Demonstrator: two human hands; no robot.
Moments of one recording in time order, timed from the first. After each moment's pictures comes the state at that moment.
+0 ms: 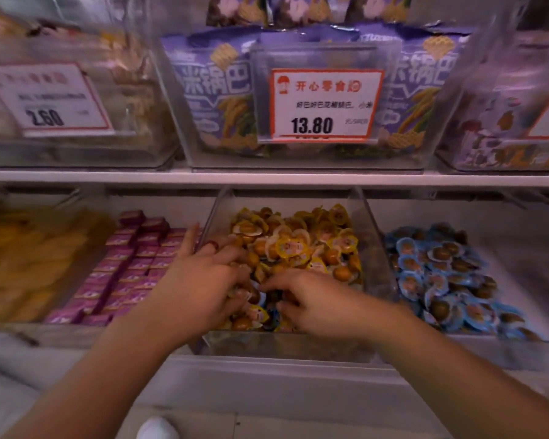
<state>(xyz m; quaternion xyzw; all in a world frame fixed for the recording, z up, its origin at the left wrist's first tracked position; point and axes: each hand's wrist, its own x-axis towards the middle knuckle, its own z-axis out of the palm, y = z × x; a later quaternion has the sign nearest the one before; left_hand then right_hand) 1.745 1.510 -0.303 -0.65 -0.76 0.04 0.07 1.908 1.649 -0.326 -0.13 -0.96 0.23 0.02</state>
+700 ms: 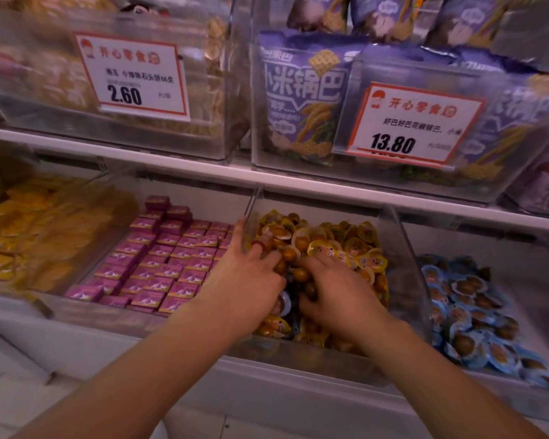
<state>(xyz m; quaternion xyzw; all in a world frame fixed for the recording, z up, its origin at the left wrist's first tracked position) 1.748 1.528 -0.320 -0.65 -0.73 0.10 0.17 1.883 1.663 -0.349 -0.20 -0.97 0.06 0.13</state>
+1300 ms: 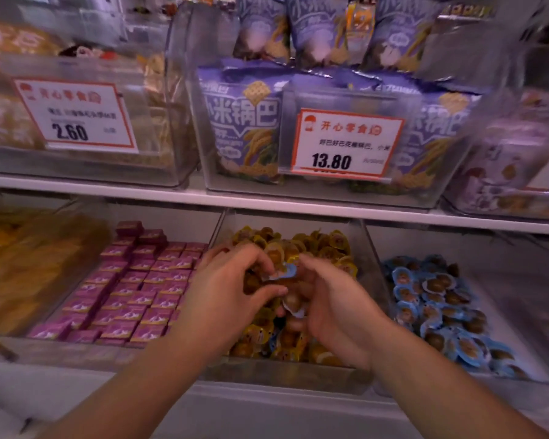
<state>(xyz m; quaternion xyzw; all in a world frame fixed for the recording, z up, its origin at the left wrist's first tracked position) 1.770 1.532 -0.311 -0.55 -0.71 -0.43 0.08 1.909 1.636 -0.297 -0.27 -0.46 0.84 0.13</state>
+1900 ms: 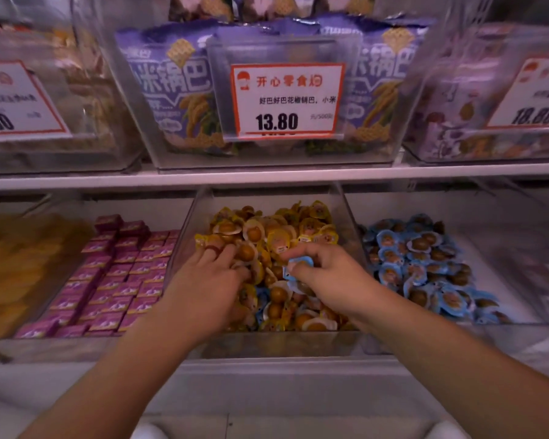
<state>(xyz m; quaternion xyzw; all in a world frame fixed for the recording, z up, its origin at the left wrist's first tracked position) 1.764 1.540 -0.325 -0.64 -0.76 0.07 0.09 1.938 1.657 -0.310 -0.37 -0.74 0.54 0.17</state>
